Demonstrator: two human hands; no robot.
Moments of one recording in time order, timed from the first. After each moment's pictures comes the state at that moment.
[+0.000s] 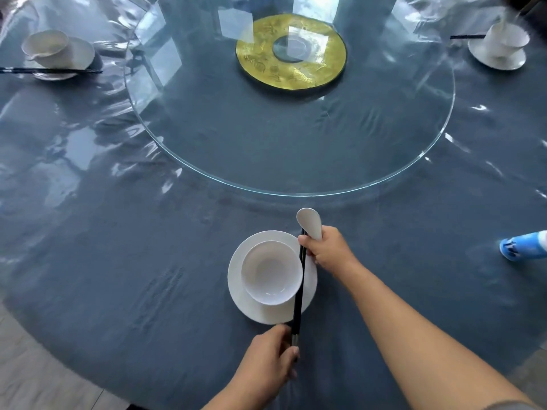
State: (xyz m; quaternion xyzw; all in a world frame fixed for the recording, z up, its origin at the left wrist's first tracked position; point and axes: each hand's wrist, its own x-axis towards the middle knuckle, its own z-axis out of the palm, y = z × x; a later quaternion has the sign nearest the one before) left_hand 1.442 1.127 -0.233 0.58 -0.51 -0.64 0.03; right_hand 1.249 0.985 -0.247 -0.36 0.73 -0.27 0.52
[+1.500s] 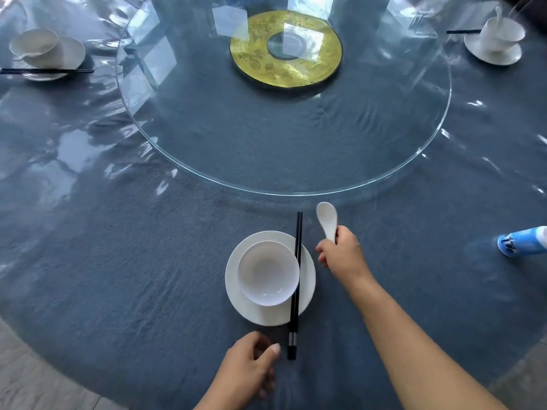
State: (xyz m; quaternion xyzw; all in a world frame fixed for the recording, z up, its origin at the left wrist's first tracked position) left_hand 1.472 1.129 -0.237 0.64 -0.39 -0.66 0.06; right_hand 1.241 1.008 -0.224 -0.32 0.79 -0.29 0.43
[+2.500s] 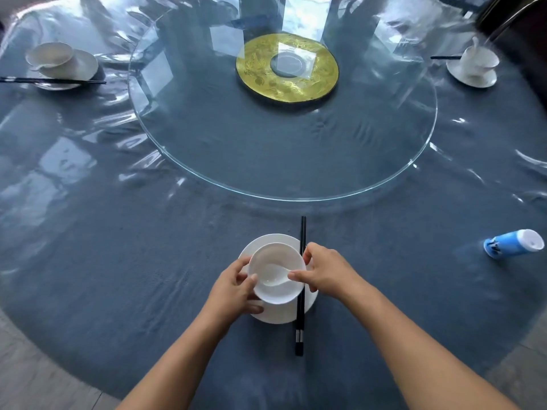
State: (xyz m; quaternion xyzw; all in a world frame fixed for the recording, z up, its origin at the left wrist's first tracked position) left_hand 1.487 1.028 -0.209 0.58 -0.38 -0.68 0.23; right_hand 1.270 1.022 -0.198 -0.53 0.73 -0.04 0.43
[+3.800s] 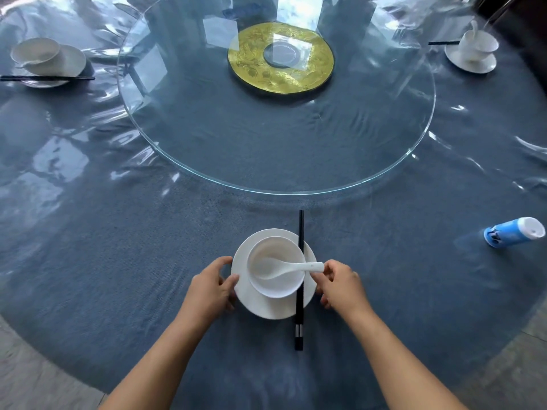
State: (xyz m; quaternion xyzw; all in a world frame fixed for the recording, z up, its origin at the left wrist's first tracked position) left_hand 1.521 1.021 -0.238 0.67 -0.54 -0.51 0.12; right_hand 1.260 1.075 -0.239 -0.37 0.80 -0.22 0.42
